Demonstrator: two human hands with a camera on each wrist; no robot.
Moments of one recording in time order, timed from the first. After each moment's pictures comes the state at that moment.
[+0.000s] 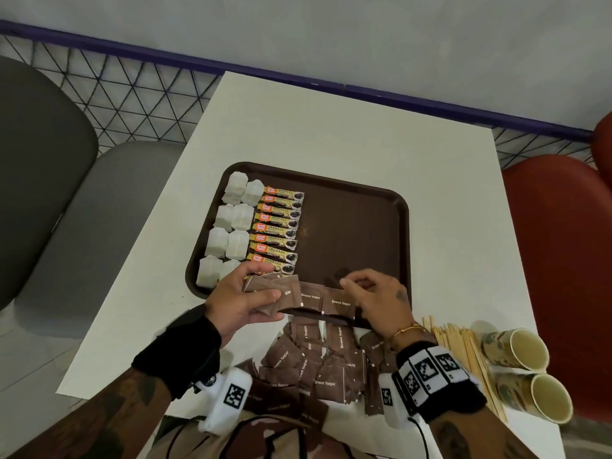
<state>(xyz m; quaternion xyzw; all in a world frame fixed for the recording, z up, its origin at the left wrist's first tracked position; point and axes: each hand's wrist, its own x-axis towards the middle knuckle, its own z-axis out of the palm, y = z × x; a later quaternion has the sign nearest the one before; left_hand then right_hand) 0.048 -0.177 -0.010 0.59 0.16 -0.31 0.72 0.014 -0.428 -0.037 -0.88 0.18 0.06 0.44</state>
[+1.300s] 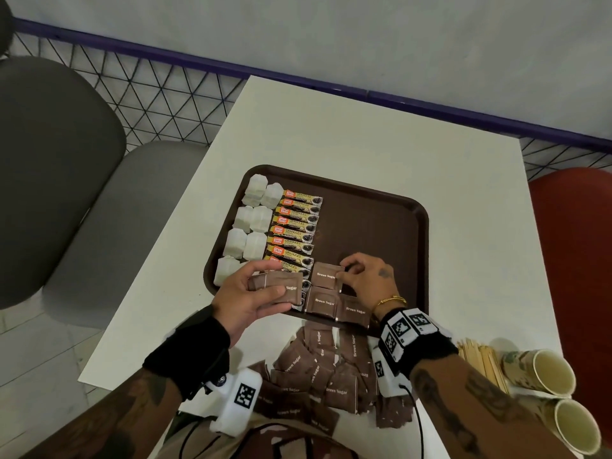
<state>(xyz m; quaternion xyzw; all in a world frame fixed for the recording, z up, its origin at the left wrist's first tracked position) 0.048 -0.166 -0.011 0.56 0.17 -0.26 0.76 0.072 -0.407 -0.058 -0.91 0.15 0.08 0.39</state>
